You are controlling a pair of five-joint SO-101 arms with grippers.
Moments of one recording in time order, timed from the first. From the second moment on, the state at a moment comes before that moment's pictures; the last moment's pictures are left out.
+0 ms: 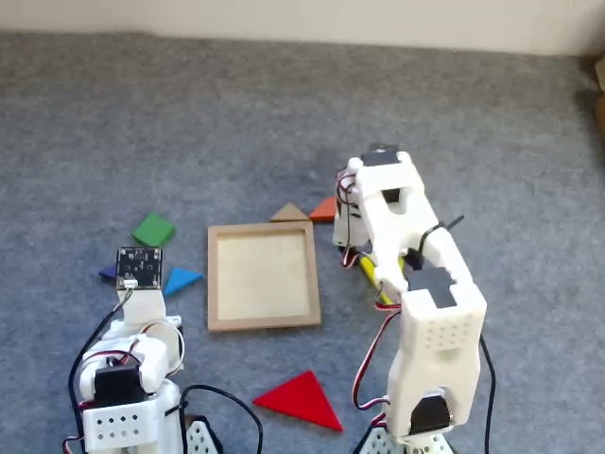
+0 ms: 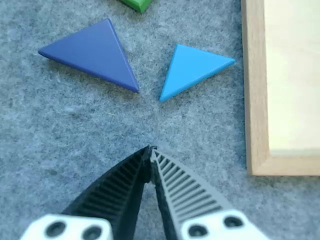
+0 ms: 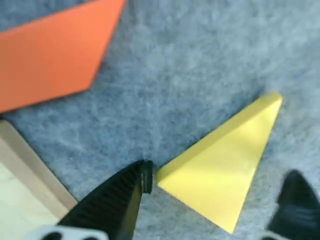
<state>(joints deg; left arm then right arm) -14.7 -102.5 96.0 76.5 0.6 -16.5 28.0 -2.2 78.1 -19.9</state>
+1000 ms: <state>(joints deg) -14.7 -102.5 96.0 76.5 0.6 -16.4 17.7 -2.2 82.8 -17.7</state>
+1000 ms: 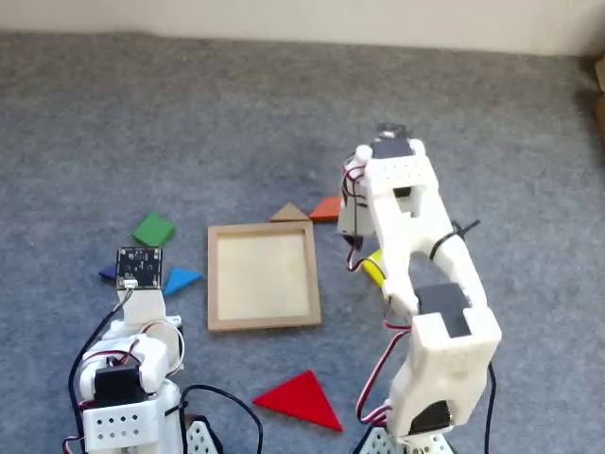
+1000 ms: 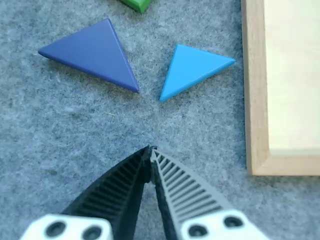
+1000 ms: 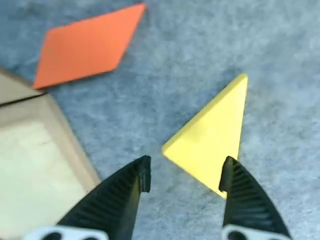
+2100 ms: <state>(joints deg) -14.7 -102.5 96.0 76.5 0.6 -17.7 4.1 11.7 74.2 -17.5</state>
